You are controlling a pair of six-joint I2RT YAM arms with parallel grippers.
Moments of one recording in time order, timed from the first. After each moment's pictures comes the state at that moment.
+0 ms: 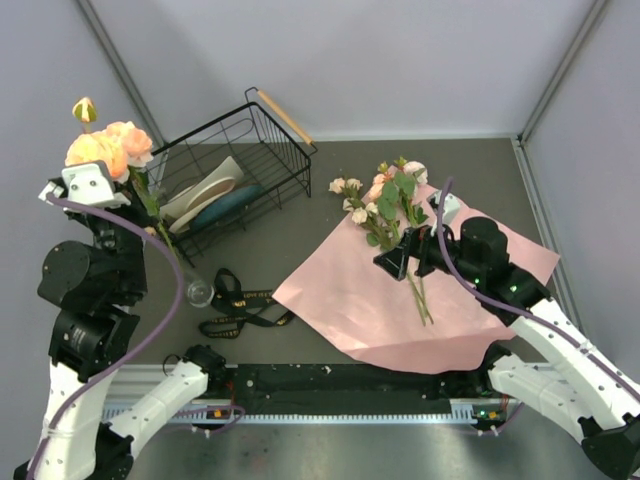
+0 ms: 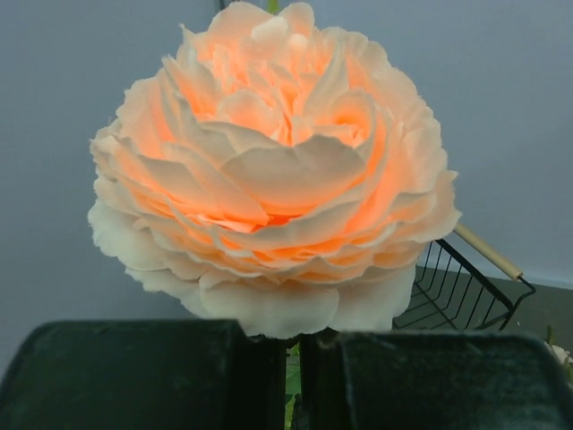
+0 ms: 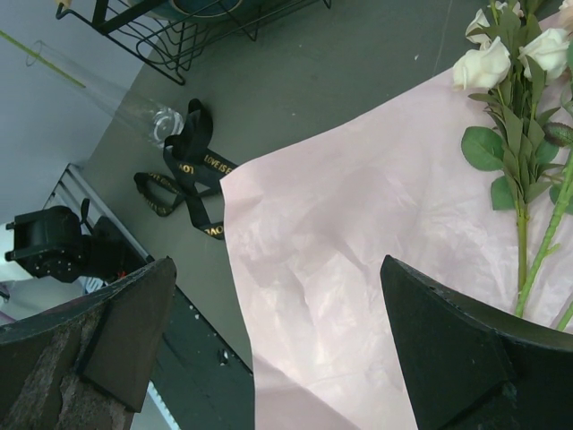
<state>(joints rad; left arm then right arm) -0.46 0.70 1.40 -0.38 -0.68 0.20 0.56 0.78 0.78 -0.34 -0.29 0.44</state>
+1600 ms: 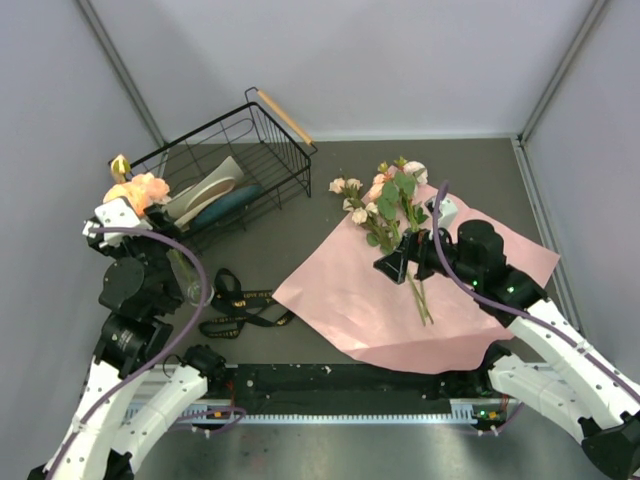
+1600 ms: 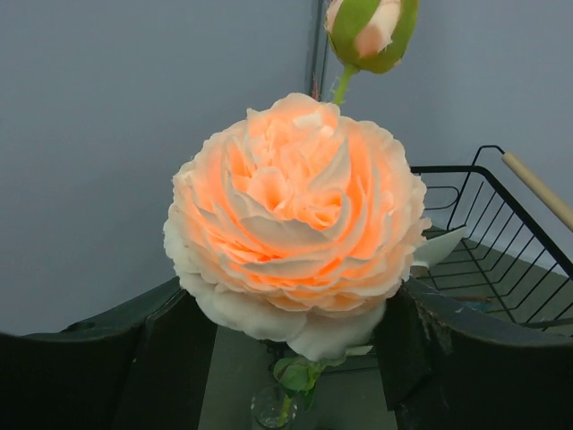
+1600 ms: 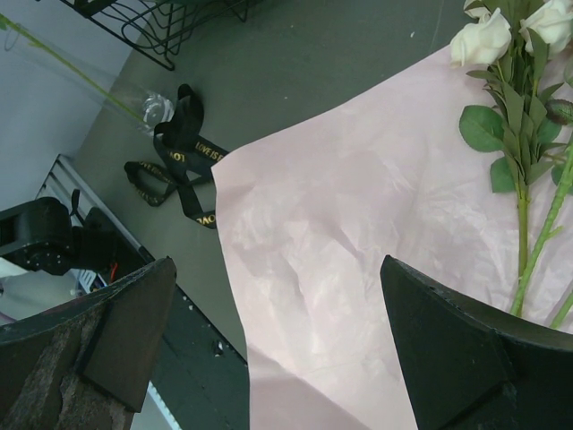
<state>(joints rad) -0.46 0.52 0.93 -0.19 -0.95 0.08 0.56 0.78 0.75 -0.34 -0.29 0.44</state>
